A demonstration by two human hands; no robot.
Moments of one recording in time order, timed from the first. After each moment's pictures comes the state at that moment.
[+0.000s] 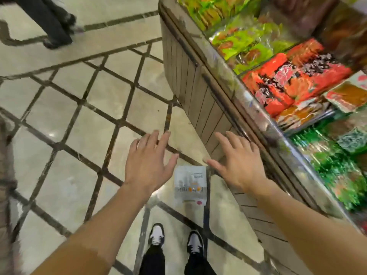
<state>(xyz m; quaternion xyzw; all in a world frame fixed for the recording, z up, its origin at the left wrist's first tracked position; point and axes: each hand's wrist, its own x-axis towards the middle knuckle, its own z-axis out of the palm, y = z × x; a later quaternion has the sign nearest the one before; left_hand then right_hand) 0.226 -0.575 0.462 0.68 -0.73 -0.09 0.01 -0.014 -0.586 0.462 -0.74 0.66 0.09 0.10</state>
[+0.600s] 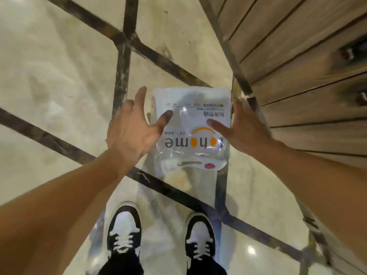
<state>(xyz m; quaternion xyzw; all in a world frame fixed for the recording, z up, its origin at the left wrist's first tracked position) 0.208 -0.605 -0.118 0.74 -0.59 -0.34 0.01 -0.047 -0.612 -0.131 -0.60 0.74 0.10 0.29</state>
